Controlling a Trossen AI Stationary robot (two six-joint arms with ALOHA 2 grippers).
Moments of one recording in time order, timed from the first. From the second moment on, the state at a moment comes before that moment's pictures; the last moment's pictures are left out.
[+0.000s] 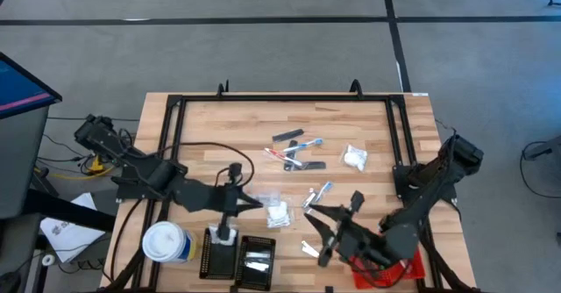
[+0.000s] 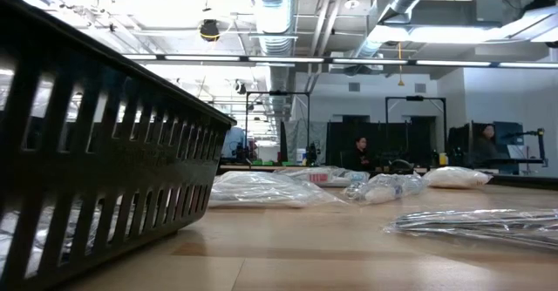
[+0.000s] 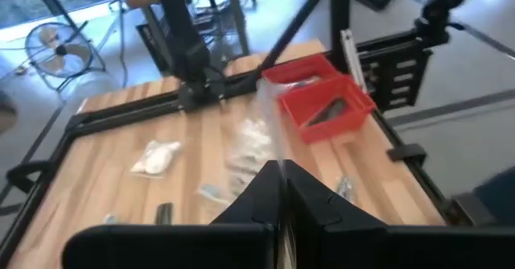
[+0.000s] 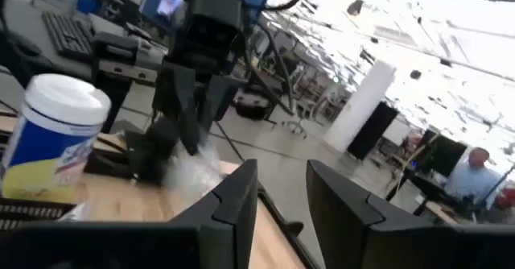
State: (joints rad) left arm -0.54 1.30 1.21 -0.33 -0.47 0.03; right arm 0.81 1.66 1.26 0.67 1.30 -0.74
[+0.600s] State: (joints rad) left arm -0.71 1.28 1.21 0.16 -0.48 0.37; right arm 0.75 1.54 1.16 0.69 0.64 -0.47
